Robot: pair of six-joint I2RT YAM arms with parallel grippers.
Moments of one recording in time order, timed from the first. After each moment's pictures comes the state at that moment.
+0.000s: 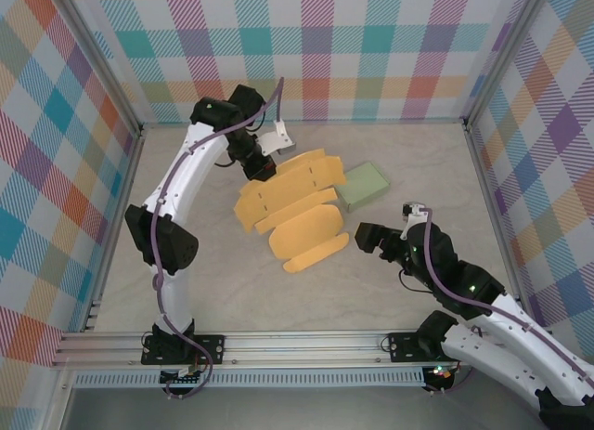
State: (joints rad) left arm -0.42 1.99 2.23 -1.49 0.29 0.65; right arm 0.77 0.61 0.71 -0.61 0.24 0.76
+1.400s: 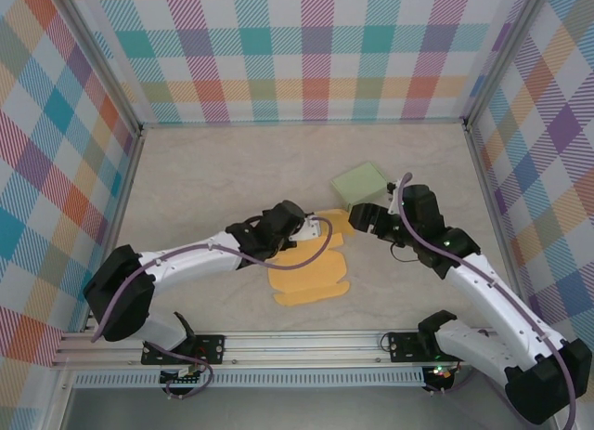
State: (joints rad) left arm -0.91 1.48 0.91 -0.24 -0.49 0.77; right arm 0.47 0.93 0.81 -0.53 -0.22 0.70
